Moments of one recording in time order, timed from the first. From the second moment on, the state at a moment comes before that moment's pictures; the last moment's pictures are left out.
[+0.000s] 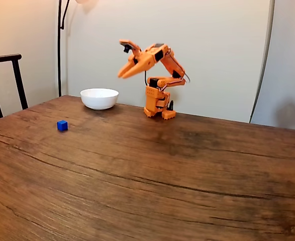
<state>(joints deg) 36.7 177.9 144.4 63.3 95.7</state>
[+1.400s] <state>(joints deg) 38.3 97.5 91.1 63.5 116.7</state>
